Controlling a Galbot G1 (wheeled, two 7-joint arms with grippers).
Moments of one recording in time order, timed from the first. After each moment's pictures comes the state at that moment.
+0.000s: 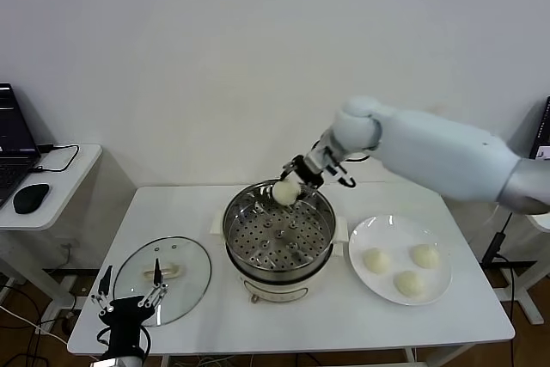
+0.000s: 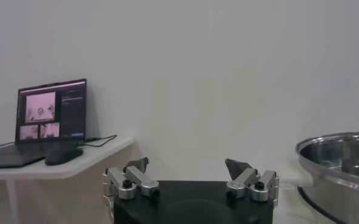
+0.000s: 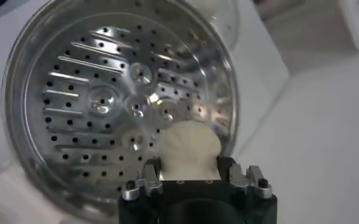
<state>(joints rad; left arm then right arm) 1.77 -1.39 -0.56 -2.21 -0.04 -0.04 -0.33 0.51 1.08 -1.22 1.30 0.00 0.23 -0.93</state>
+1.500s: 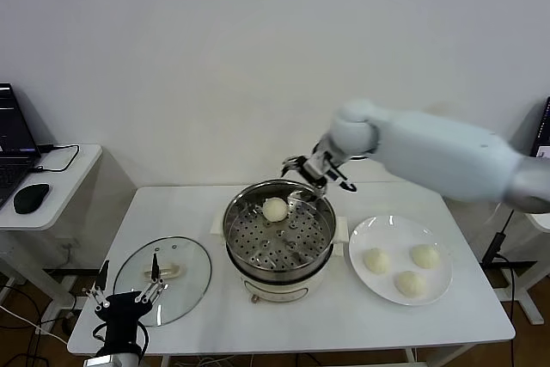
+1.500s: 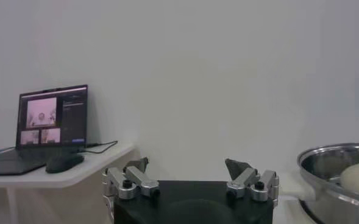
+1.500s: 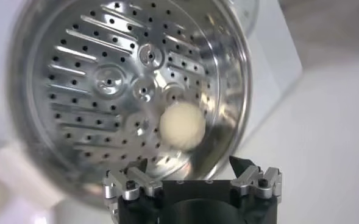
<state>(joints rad) 1.78 -1.38 -0.56 -2.27 -0.05 0.01 -0.32 0.56 0.79 -1.19 1.53 0.12 -0.11 -0.96</state>
